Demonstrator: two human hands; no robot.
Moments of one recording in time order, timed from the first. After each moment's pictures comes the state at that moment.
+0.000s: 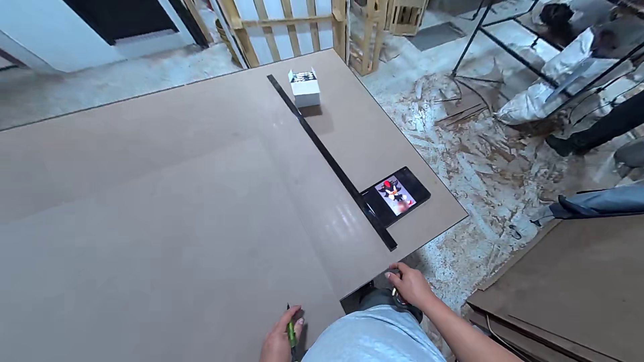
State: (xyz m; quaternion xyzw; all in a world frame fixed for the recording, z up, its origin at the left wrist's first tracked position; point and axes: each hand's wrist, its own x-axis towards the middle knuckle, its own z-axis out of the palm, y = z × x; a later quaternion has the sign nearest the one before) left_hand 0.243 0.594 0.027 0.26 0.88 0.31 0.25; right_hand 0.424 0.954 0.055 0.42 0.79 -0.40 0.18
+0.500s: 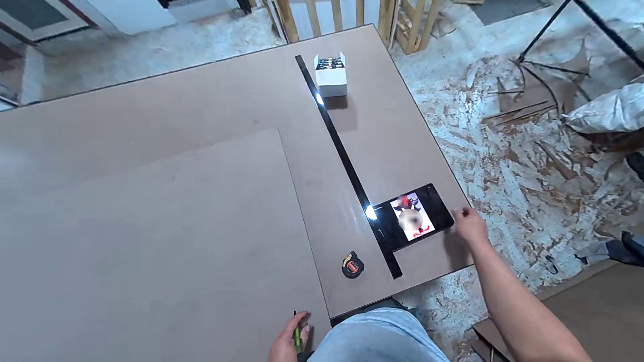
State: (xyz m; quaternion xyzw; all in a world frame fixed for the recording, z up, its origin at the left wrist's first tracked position) left_hand 0.274 0.664 0.035 0.13 0.90 0.30 0.28; right_hand 0.339 1.243 0.054 0.55 0.77 -0.33 0.04
